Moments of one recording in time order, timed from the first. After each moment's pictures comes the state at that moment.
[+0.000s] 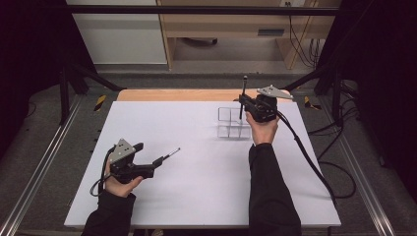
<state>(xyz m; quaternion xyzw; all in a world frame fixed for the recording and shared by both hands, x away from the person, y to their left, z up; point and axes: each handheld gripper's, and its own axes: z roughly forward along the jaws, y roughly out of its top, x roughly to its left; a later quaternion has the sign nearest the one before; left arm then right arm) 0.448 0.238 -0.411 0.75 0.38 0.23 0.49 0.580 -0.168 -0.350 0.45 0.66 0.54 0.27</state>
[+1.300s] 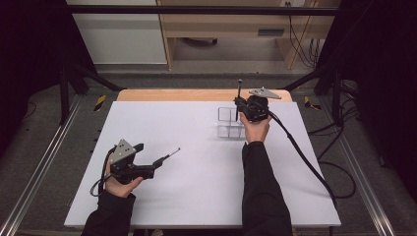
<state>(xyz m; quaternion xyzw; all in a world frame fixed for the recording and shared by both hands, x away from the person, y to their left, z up) 0.448 0.238 -0.412 0.75 0.38 0.23 0.49 0.607 -0.156 -0.382 0.48 0.67 0.51 0.26</state>
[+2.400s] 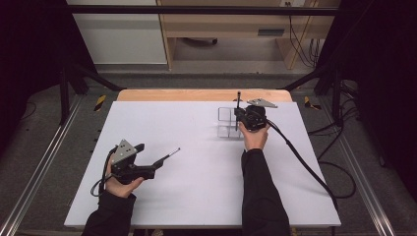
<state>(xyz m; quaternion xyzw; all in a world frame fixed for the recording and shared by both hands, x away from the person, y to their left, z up) 0.448 0.236 -0.413 0.75 0.38 0.23 0.48 0.604 -0.156 -0.417 0.49 0.68 0.49 0.25</state>
